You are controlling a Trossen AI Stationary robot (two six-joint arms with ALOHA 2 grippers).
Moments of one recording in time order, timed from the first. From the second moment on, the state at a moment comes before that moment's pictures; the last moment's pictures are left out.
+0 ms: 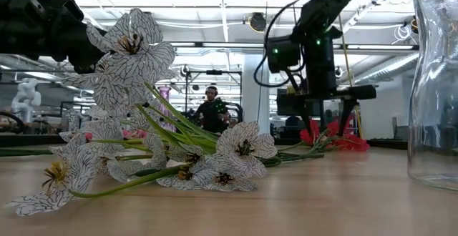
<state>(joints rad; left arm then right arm) 0.02 0.04 0.01 0.04 0.00 -0.28 -0.33 1.80 1.15 -0.95 0.18 1.53</state>
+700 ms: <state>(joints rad) 0.02 0.04 0.01 0.04 0.00 -0.28 -0.35 1.77 0.96 -0.64 0.13 1.51</state>
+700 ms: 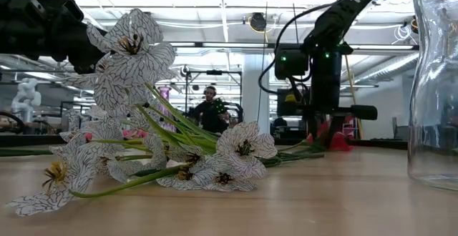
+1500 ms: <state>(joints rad) 0.02 0.04 0.01 0.04 0.00 -0.28 0.00 0.98 0.96 -0.74 0.53 1.04</state>
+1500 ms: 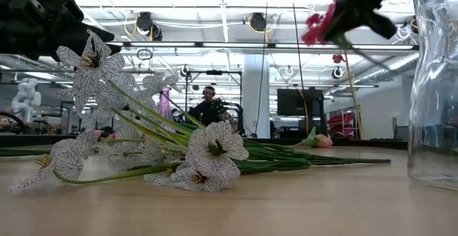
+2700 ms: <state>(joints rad) 0.02 0.04 0.01 0.04 0.00 -0.28 0.88 1.24 0.96 0.07 1.18 0.47</state>
